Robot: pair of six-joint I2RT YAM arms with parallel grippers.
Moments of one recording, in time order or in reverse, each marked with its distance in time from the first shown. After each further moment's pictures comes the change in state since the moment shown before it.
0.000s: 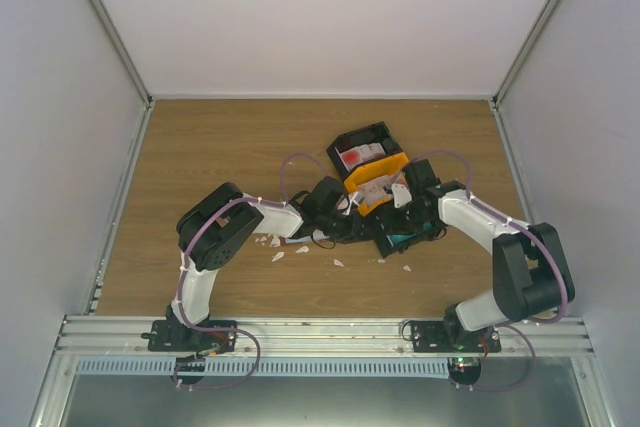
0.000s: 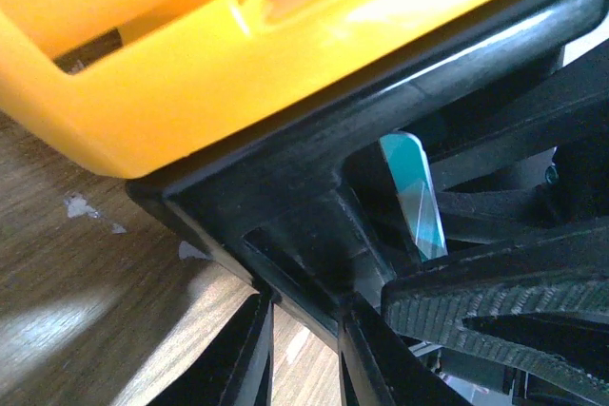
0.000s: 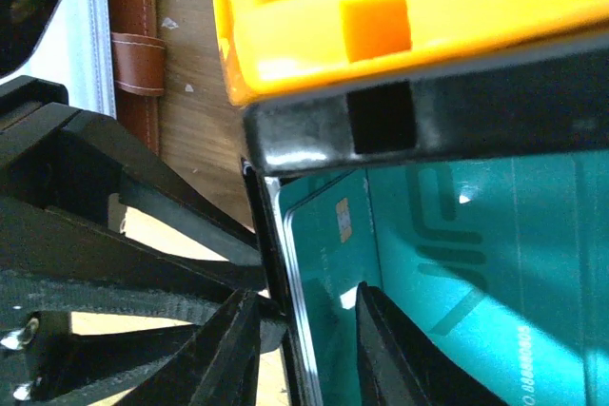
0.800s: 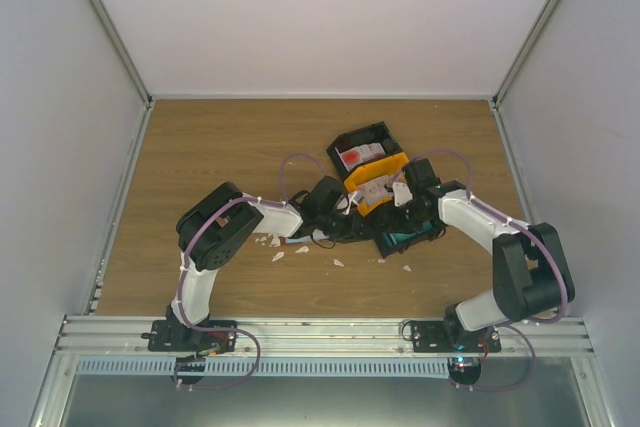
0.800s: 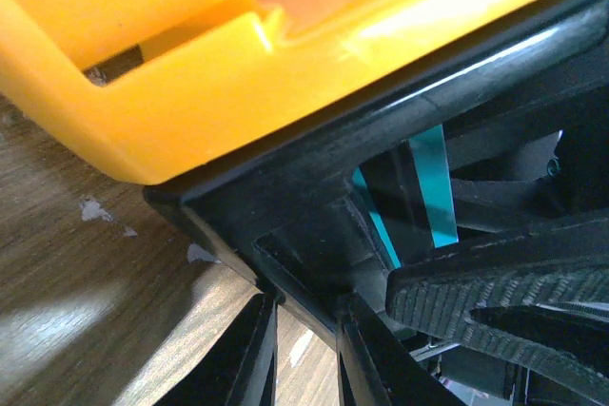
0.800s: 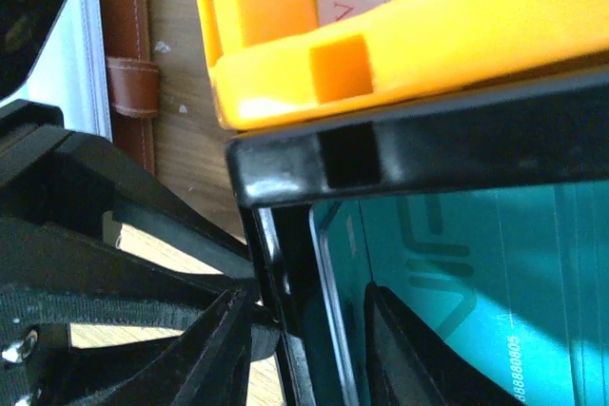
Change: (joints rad) left arm 0.003 0.000 0.000 -0.001 -0.006 -0.007; right arm 0.000 0.000 0.000 0.023 0.016 0.037
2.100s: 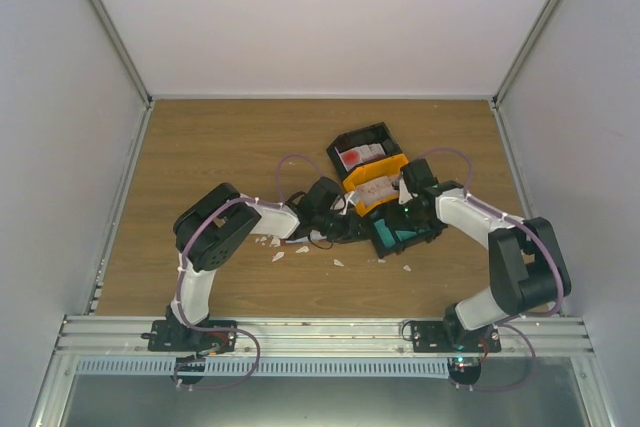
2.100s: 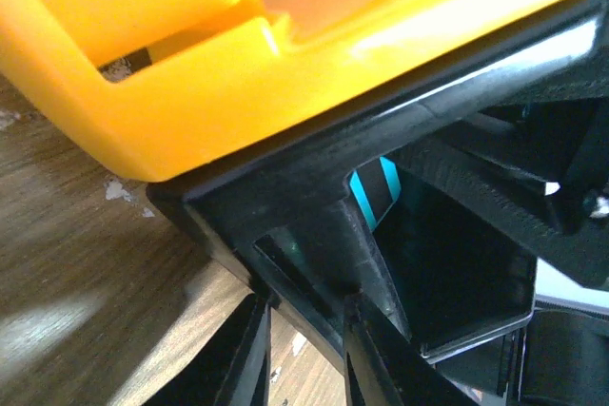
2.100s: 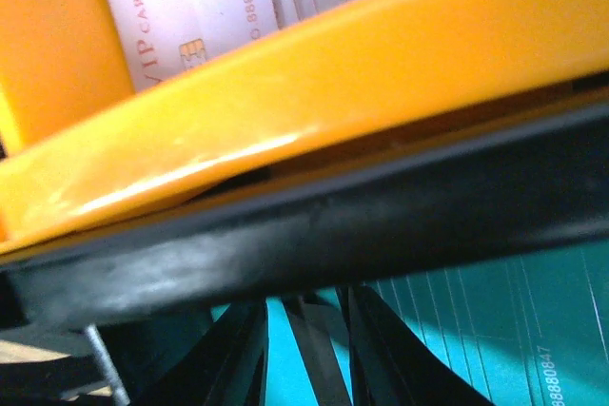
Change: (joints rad) left arm 0.008 -0.017 -0.037 0.038 -0.005 -0.021; right arm 0.010 0.039 0.000 0.035 0.216 0.081
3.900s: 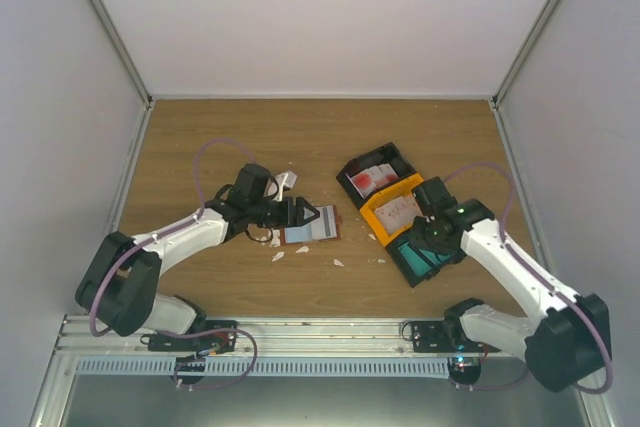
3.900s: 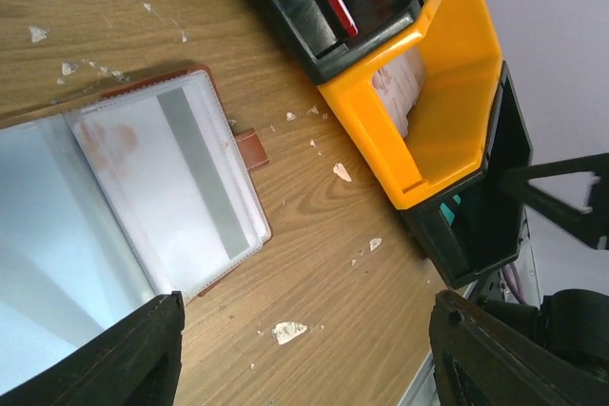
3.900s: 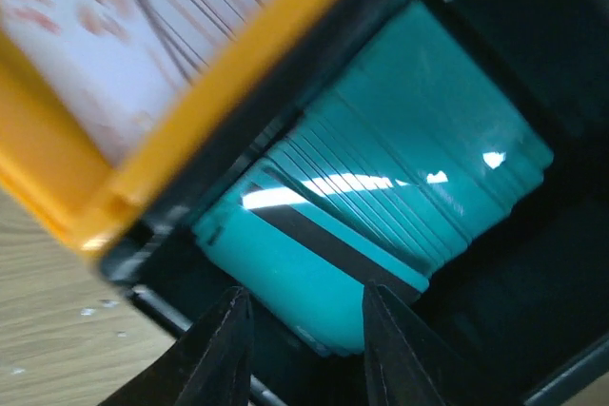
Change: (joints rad) left arm 0.292 -0.619 -0.289 -0.386 -0.082 0.290; right arm 0.090 -0.429 -0.014 -0.431 0.343 0.361
